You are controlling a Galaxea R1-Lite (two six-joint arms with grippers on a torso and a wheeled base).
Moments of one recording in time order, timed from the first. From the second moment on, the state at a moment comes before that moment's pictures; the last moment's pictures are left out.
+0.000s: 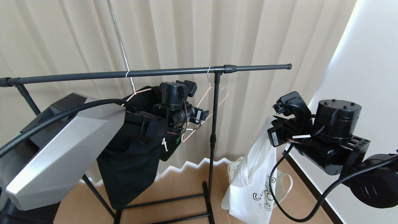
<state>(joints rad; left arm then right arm) -0.50 2.32 -1.65 -0.39 0.09 0.11 0.45 1.78 -0.70 -0.88 -0.34 -0.25</state>
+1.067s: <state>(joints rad) -0.48 2.38 -1.67 -0.39 0.08 0.11 0.45 1.79 -0.70 -0.88 -0.34 -0.25</state>
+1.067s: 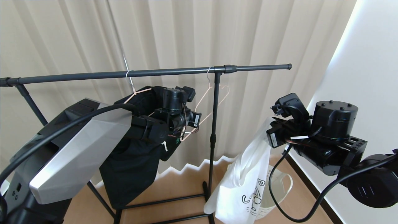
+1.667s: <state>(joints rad) -0.46 2.37 -1.67 -0.40 0.08 0.10 0.45 1.79 -0.70 -0.88 -0.34 -0.25</state>
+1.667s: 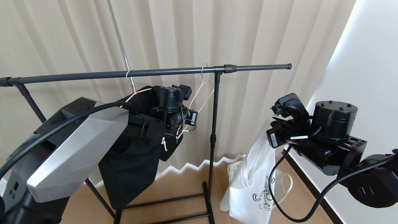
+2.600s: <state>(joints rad) -0.47 2.25 -1.52 -0.45 0.08 0.08 0.45 1.79 -0.70 -0.88 -0.34 -0.25</state>
